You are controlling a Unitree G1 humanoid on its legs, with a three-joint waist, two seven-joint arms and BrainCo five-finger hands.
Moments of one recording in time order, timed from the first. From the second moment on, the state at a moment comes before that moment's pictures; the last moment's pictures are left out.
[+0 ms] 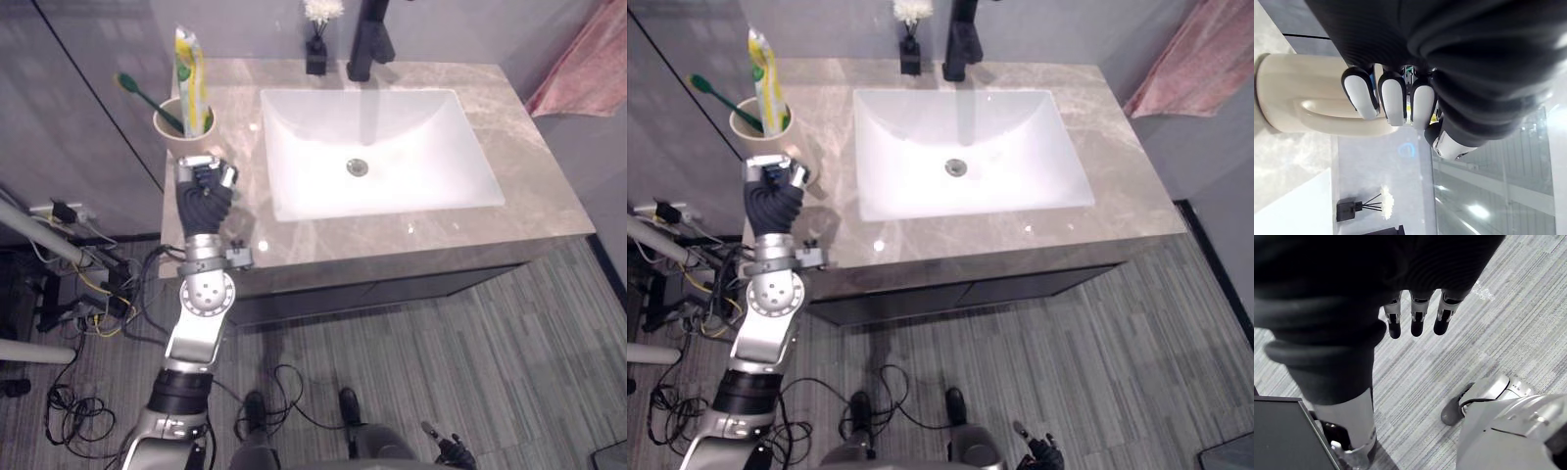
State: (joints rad) left arm -0.28 0.27 -0.05 -0.19 0.03 -0.19 0.42; right arm 0.13 -0.03 -0.20 1.08 0.48 -0.16 -0.13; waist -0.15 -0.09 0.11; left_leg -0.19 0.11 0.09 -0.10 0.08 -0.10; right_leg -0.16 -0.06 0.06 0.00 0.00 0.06
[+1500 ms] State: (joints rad) left arm -0.41 0.36 0.02 0.09 0.05 -0.15 0.48; right arm 0.12 -0.03 -0.24 1.07 0.48 -0.17 -0.13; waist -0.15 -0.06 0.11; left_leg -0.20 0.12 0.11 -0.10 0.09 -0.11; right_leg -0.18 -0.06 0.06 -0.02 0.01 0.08
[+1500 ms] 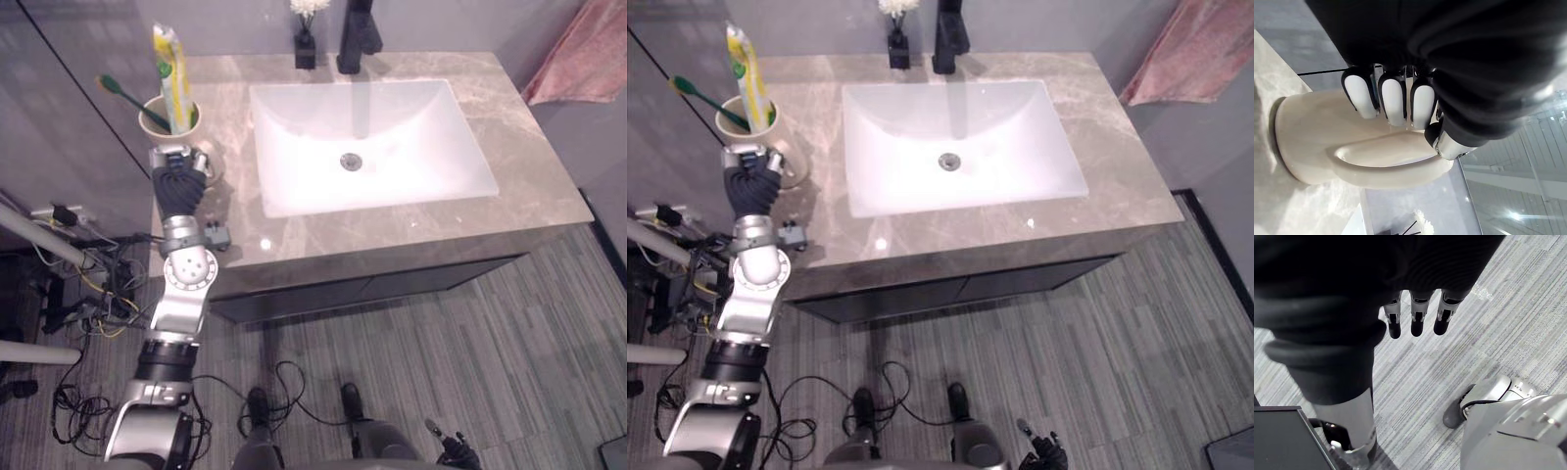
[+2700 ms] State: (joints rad) left arm -0.39 0.35 0.01 0.11 0.05 -0.14 0.44; right arm 0.12 -0.03 -0.23 1.04 0.47 -0.17 -0.13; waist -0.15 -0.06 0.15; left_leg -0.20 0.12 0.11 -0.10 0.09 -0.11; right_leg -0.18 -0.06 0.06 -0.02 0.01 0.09
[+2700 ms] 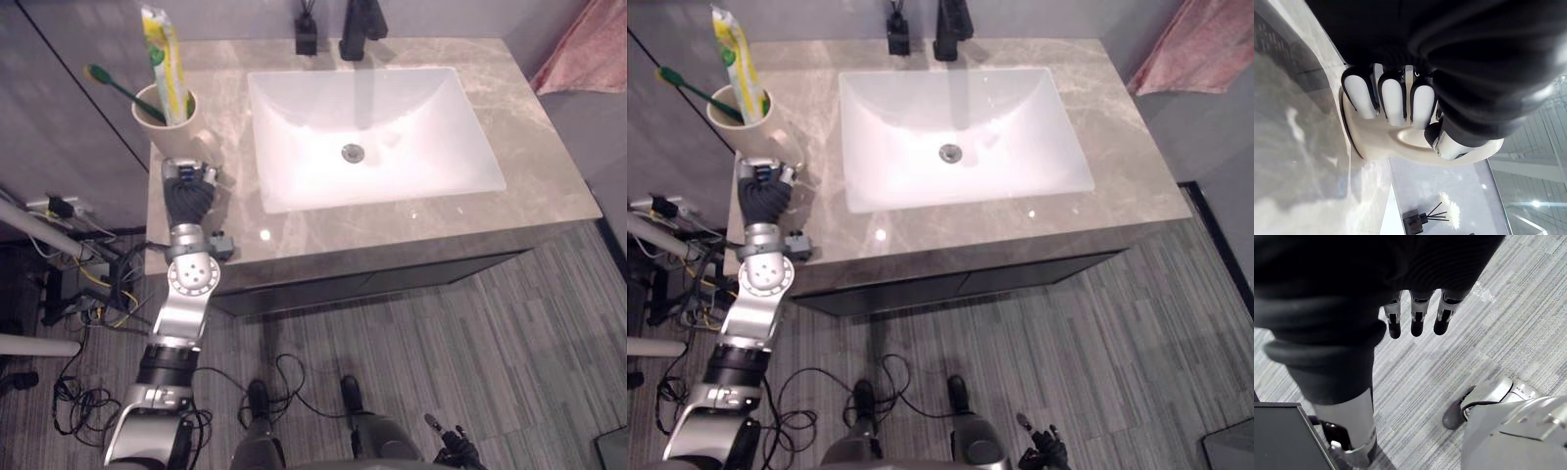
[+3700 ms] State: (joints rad) left arm -0.45 0.34 0.04 0.14 0.03 -0.14 0.44; right arm 0.11 -0.03 -0.22 1.05 0.46 -0.17 -0.13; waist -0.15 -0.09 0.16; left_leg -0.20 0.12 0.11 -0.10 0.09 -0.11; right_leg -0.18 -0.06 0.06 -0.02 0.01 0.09
